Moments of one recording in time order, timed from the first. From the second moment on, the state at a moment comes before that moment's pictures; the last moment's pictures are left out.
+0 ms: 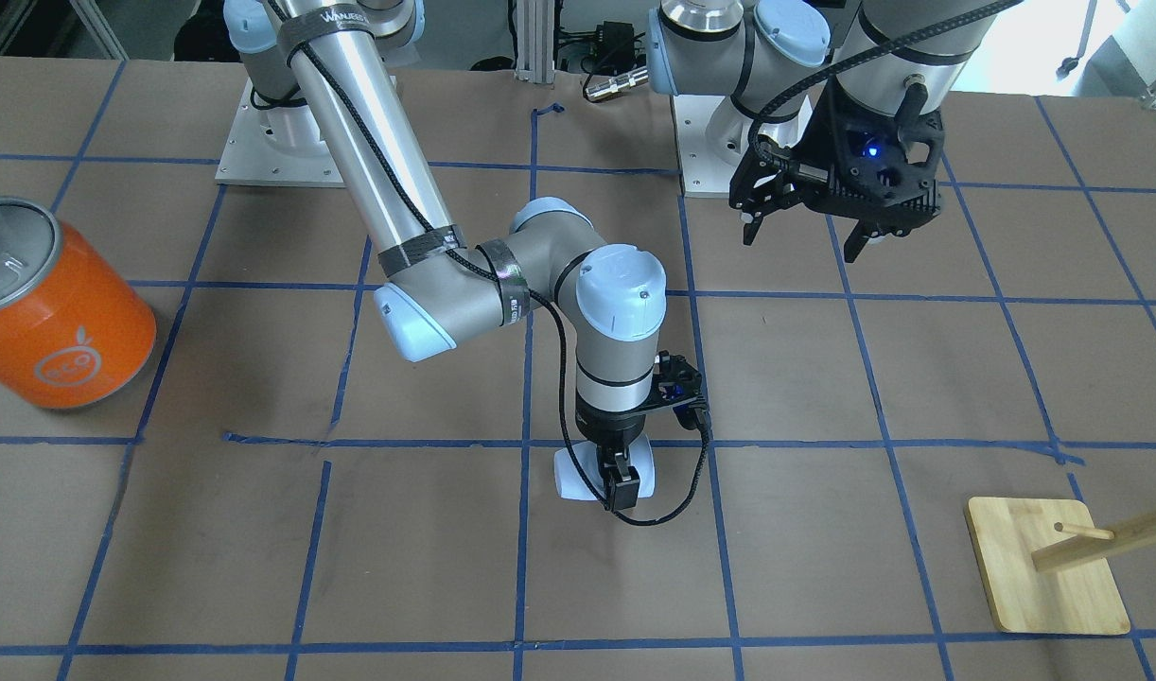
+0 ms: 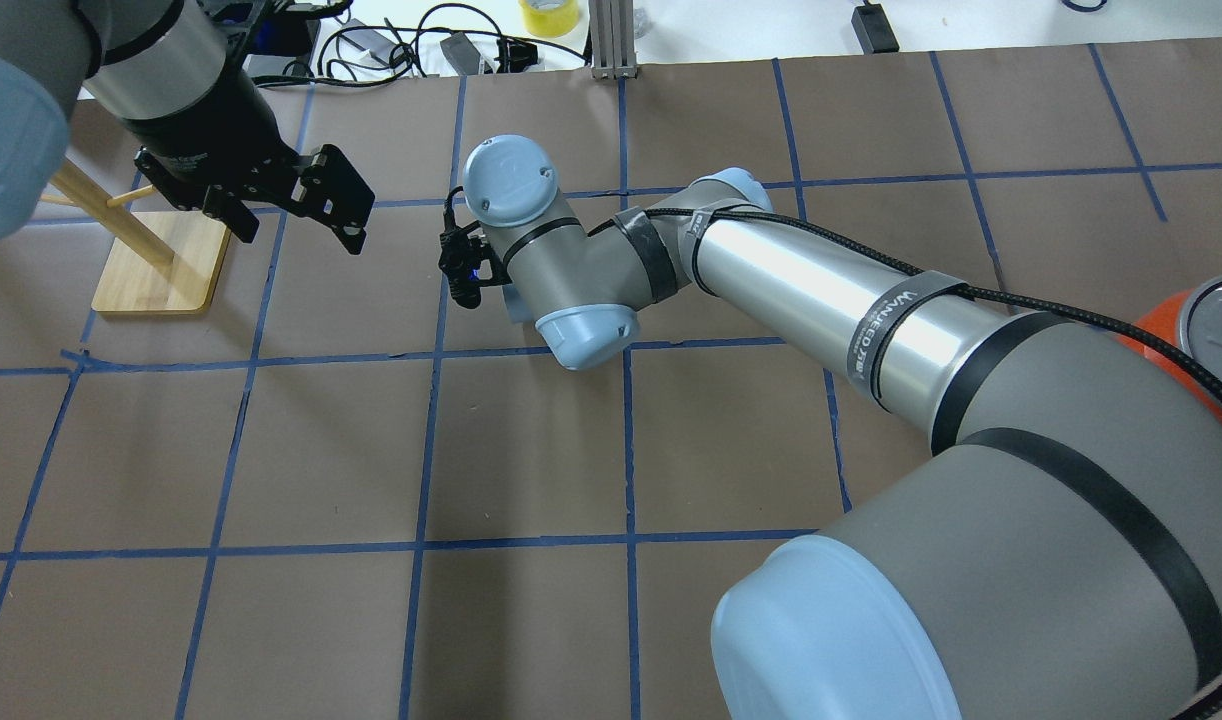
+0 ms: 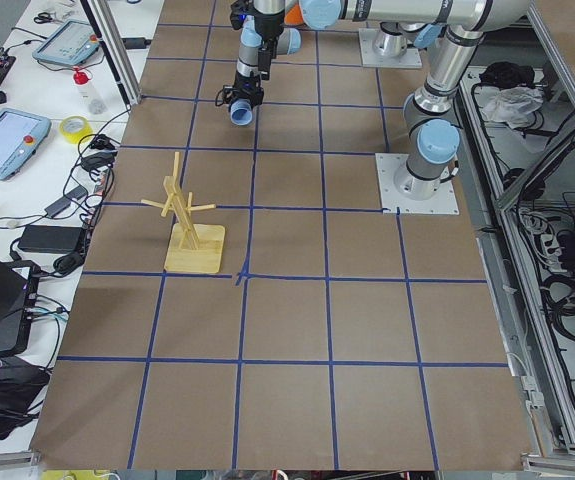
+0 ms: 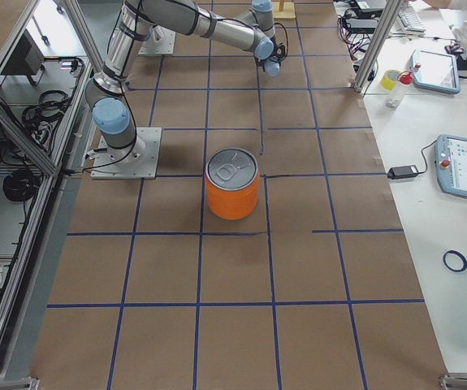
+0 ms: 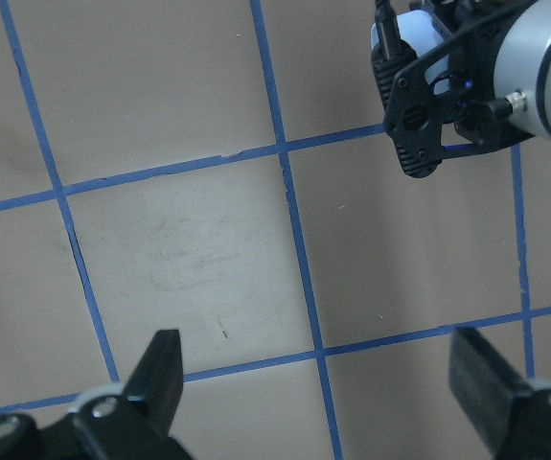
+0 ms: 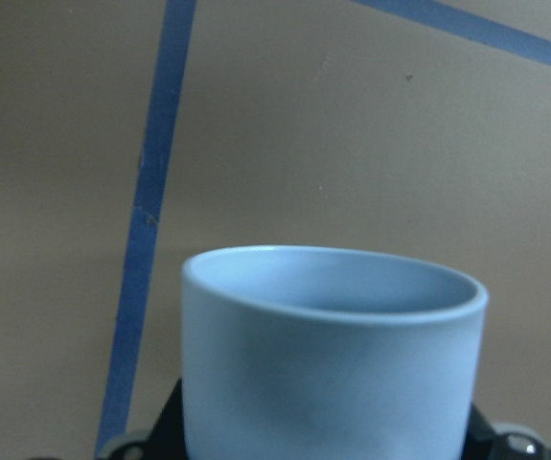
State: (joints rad) left arm -1.56 -1.56 -1.56 -1.56 1.56 0.19; right arm 2.08 -0.87 1.44 -2.37 -1.66 -1.28
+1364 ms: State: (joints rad) left arm -1.56 -1.56 -1.57 -1.56 1.55 0.18; right arm 2.08 -0.91 1.44 -2.37 -1.67 -1.18
